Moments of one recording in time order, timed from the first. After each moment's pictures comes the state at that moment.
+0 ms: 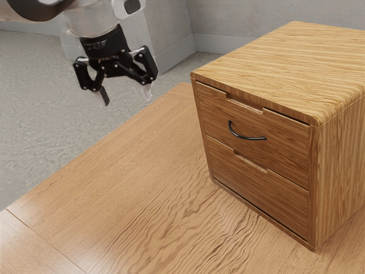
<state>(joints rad) -0.07 0.09 0.12 -1.12 0.00 1.30 -0.44</state>
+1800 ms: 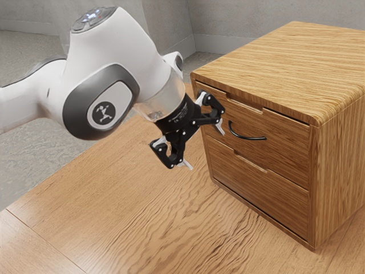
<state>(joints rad) -0.11 -0.17 -0.09 -1.83 -0.03 2.07 -1.45</state>
